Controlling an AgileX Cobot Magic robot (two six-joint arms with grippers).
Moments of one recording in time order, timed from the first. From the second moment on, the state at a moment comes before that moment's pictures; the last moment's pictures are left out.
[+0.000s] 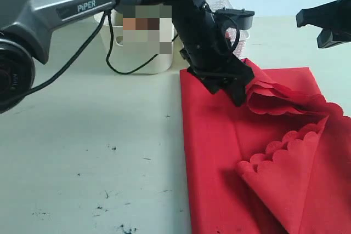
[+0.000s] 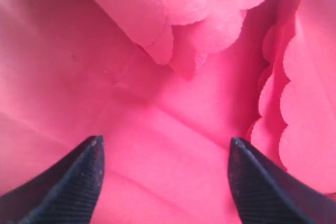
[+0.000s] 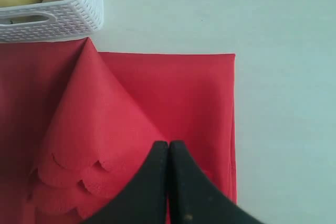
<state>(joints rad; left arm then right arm) -0.73 2.39 -2.13 -0.46 1.22 0.36 0.05 1.57 -1.10 0.09 0.69 -0.01</state>
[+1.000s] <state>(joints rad) -0.67 2.44 -2.14 -0.94 1.13 0.73 0.05 1.55 -1.10 0.32 0.70 -0.24</state>
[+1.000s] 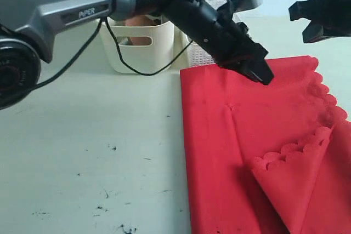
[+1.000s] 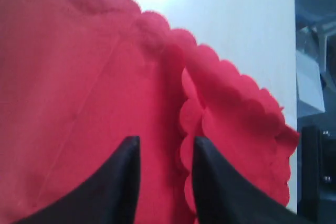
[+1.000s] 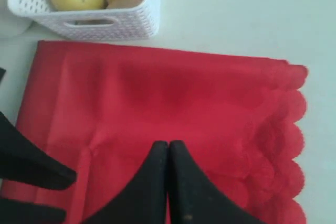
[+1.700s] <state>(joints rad) -0.65 2.20 -1.95 -0.61 1.22 0.52 0.05 1.82 -1.03 0.46 0.87 -0.49</state>
